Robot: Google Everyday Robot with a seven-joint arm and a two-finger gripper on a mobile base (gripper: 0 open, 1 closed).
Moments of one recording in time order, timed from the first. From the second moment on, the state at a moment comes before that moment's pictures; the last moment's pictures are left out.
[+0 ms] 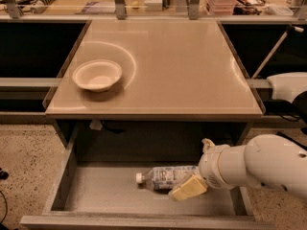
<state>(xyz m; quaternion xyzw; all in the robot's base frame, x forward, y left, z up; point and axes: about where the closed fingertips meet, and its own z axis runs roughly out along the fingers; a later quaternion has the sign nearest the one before) 0.416 -0.102 0.694 -0.43 0.84 0.13 0.31</state>
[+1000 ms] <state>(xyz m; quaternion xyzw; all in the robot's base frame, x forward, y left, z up) 0.434 -0.044 0.650 -0.44 0.81 0.15 0.35</state>
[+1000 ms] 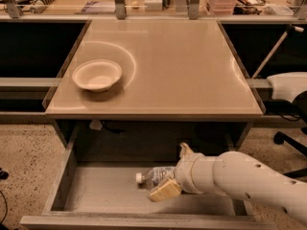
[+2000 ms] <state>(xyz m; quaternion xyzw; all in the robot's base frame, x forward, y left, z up) 0.432 -0.027 0.621 -0.46 0.80 0.16 0.35</state>
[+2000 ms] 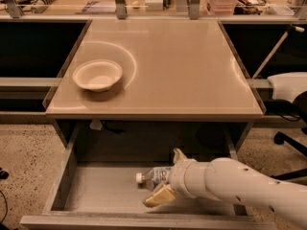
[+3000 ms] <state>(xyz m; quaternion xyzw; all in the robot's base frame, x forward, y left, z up) 0.435 -0.042 0.609 -0.47 0.81 0.14 0.33</state>
